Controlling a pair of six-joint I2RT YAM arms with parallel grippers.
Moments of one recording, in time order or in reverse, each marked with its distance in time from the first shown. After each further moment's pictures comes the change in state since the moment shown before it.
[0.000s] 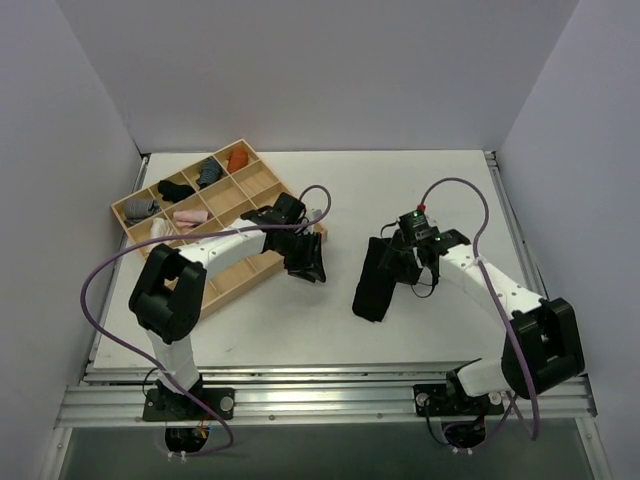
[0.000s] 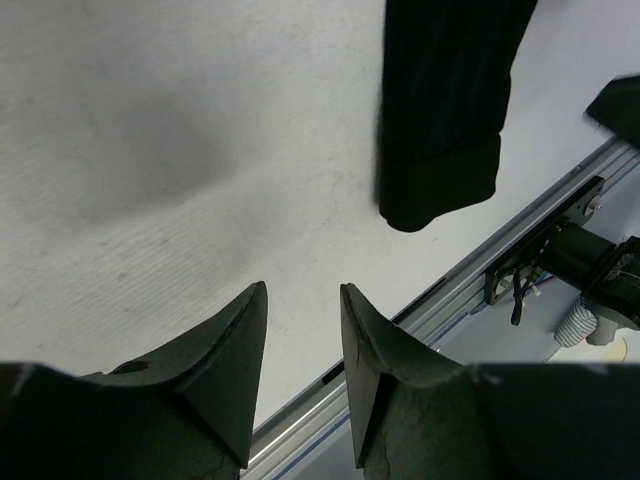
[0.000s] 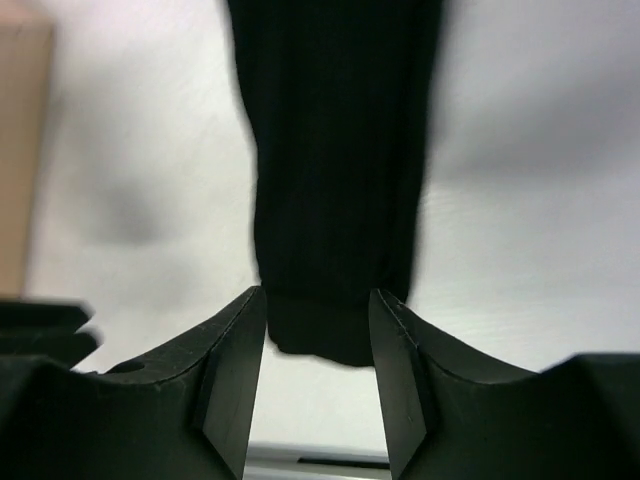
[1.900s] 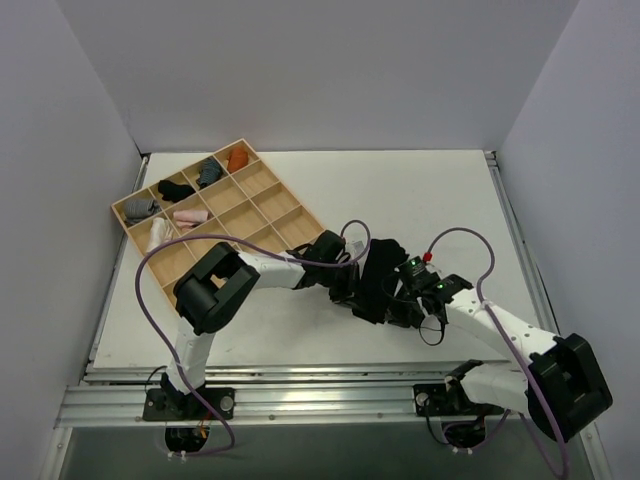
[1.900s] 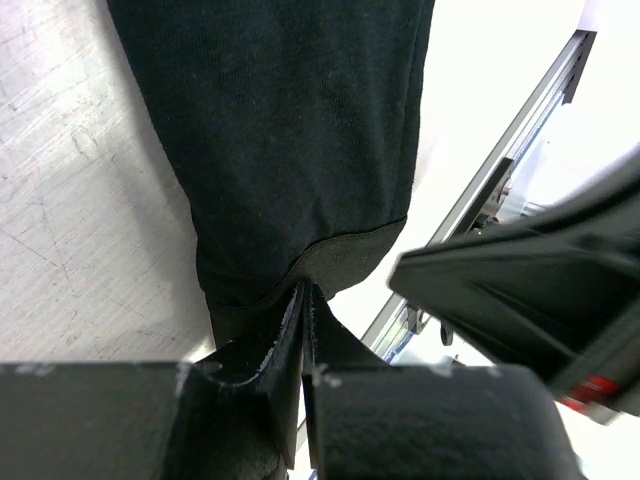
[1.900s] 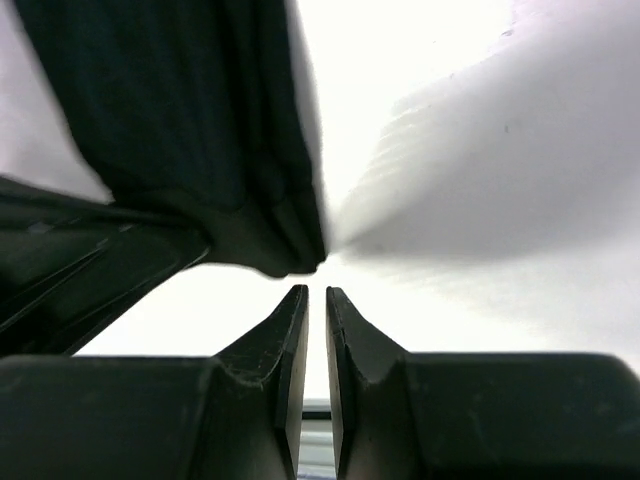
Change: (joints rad) left arm -0.239 0.221 -0.133 0.605 0.146 -0.336; right arm 0.166 -0.237 -0.405 0.088 -0.041 0.288
